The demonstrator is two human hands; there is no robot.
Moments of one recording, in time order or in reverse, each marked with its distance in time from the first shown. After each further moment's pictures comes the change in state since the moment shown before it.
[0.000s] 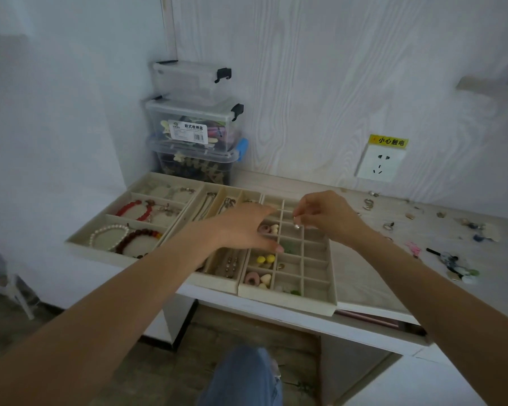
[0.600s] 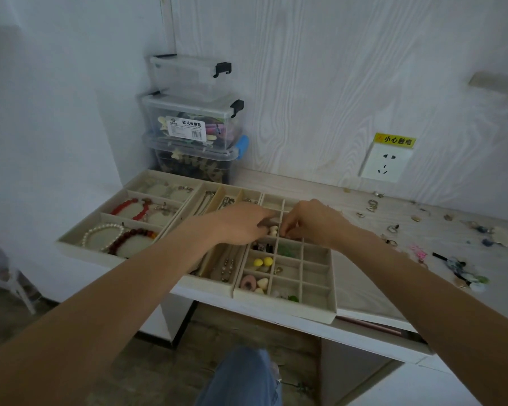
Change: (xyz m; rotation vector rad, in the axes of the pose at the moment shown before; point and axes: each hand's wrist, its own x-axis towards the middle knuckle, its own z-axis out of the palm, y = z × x) left_hand 0.013 0.000 -0.003 0.066 -0.011 -0.013; right_hand 0.017 -0.005 0.012 -0.505 -0.282 -0.146
